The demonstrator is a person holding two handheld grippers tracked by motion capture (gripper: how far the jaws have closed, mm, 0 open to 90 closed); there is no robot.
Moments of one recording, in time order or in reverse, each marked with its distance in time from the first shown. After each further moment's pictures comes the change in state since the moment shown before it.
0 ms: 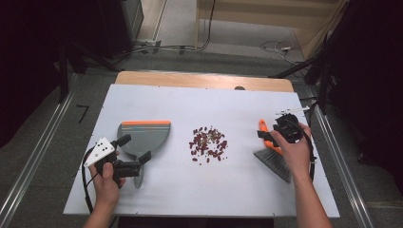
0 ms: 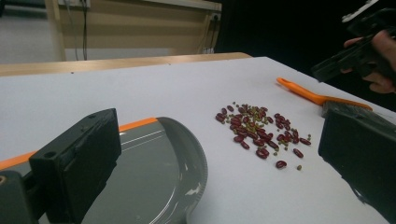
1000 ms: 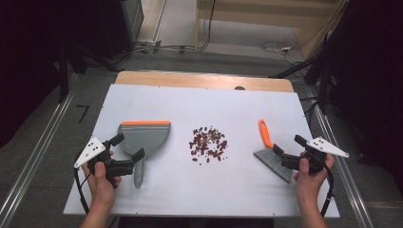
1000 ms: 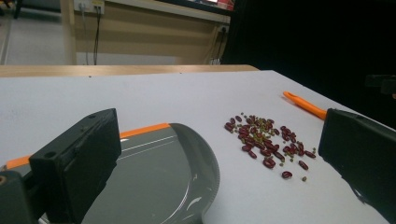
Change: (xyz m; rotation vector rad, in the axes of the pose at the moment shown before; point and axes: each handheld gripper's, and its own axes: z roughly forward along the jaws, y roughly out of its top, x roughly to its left) left arm 0.009 0.002 -0.012 -0.044 0.028 -0.051; right arm -0.001 -0.096 -0.048 -0.537 0.025 0.019
